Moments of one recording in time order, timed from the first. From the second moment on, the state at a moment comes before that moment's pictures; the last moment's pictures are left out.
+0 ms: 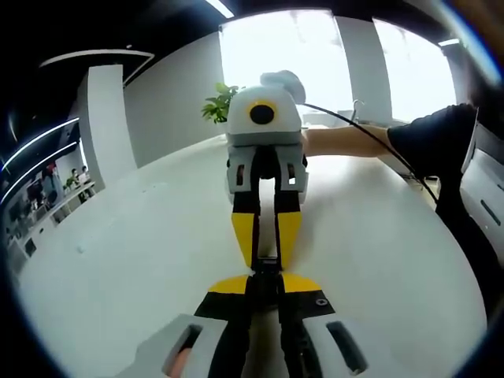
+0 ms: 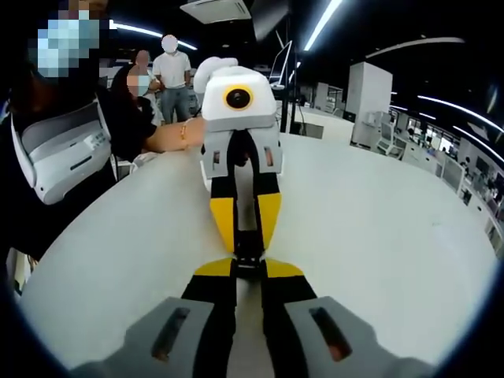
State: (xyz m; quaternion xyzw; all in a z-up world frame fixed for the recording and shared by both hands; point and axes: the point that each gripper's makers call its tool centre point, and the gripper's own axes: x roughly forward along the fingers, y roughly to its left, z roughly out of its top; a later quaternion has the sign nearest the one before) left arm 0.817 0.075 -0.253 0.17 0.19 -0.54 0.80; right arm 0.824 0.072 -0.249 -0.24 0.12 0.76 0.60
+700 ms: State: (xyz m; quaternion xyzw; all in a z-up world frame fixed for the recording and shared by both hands) left arm 0.818 0.076 -0.245 0.17 0.18 -0.54 0.80; right arm 0.830 0.073 -0.247 -0.23 0.12 0.75 0.61
